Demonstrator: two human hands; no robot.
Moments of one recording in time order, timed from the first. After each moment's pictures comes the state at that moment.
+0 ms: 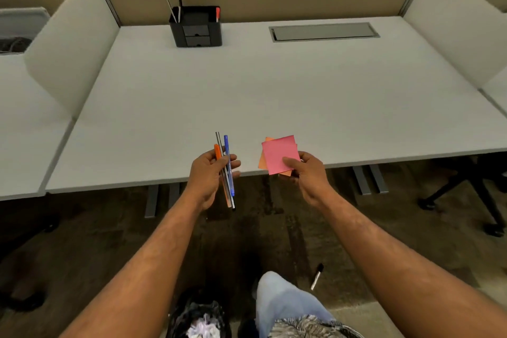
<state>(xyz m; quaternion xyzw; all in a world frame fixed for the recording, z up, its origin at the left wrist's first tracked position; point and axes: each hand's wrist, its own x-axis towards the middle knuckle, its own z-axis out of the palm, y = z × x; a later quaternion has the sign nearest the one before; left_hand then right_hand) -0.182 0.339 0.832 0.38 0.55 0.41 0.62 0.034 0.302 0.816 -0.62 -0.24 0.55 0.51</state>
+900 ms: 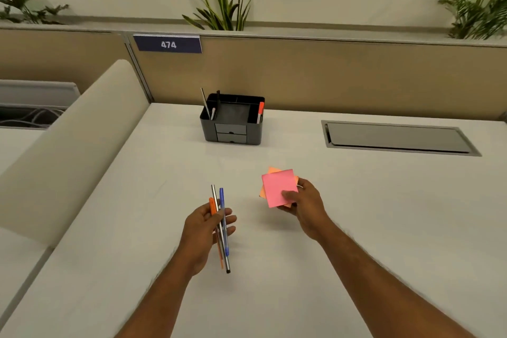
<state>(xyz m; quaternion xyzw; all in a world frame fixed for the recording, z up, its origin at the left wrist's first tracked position) -0.198 0.670 0.825 0.30 0.59 0.46 0.58 0.032 0.721 0.822 -0.54 -0.29 0.62 0.49</state>
